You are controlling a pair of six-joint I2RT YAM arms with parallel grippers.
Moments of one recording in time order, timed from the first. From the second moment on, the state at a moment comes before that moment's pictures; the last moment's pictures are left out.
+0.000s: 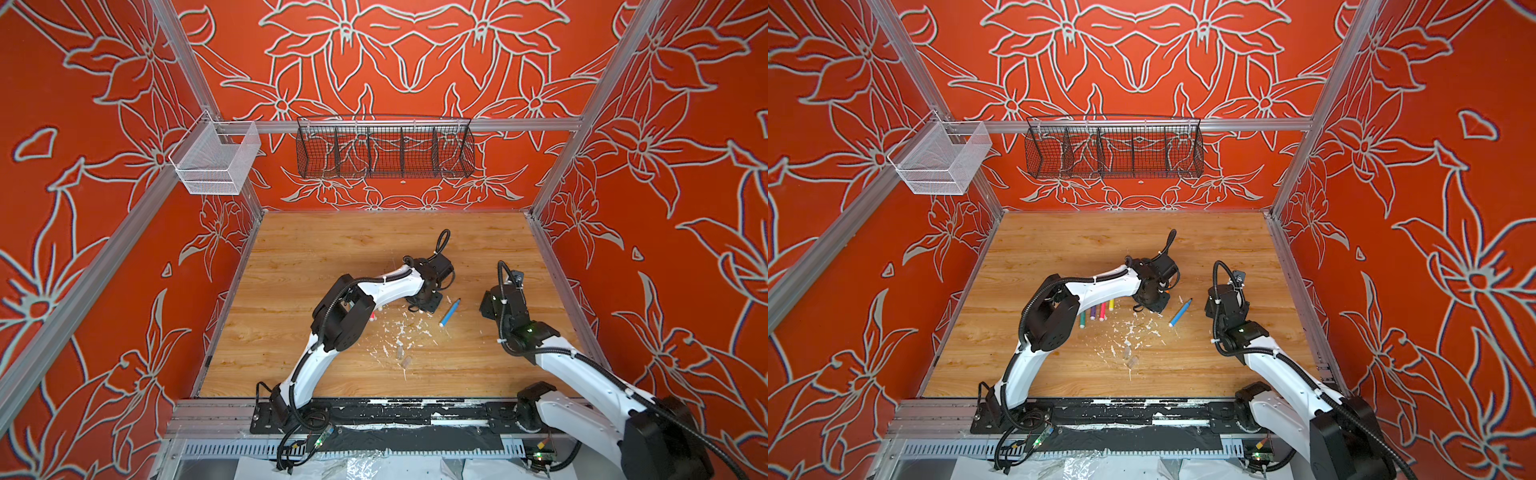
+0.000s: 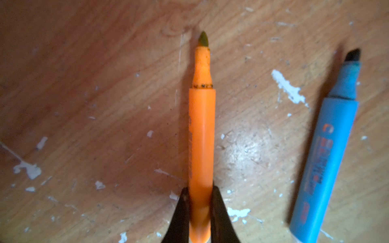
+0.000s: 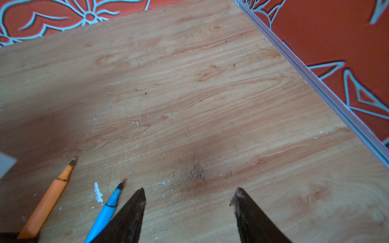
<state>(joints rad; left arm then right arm) -0.80 2.23 1.74 -0.81 -0.01 -0.28 0.36 1.00 0.45 -0.17 0.52 0.52</state>
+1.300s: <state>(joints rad) -0.80 1.43 0.85 0.04 0.05 -0.18 0.67 1.02 0.69 -0.02 0.00 0.83</state>
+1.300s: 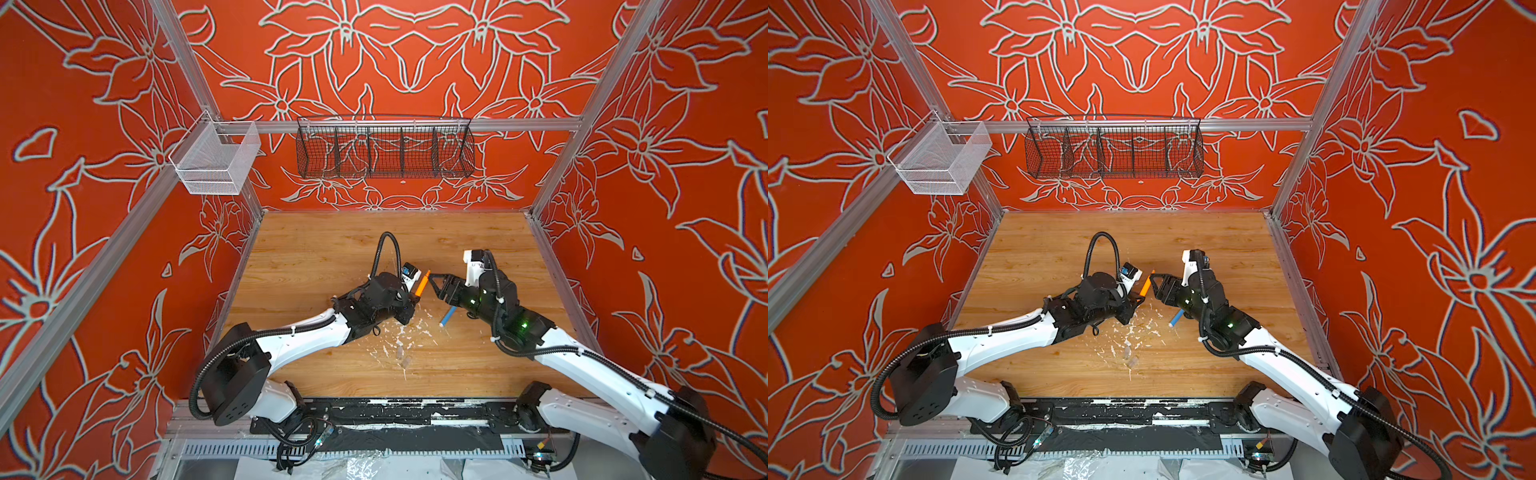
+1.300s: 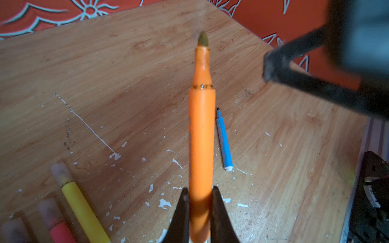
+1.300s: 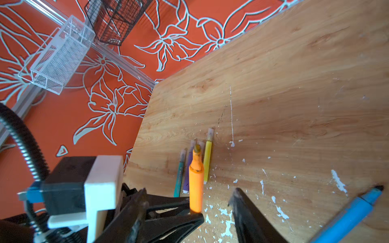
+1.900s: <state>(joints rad) -0.82 1.34 0.76 0.15 0.16 -0.13 0.70 1.11 0.71 0.01 0.02 0.82</state>
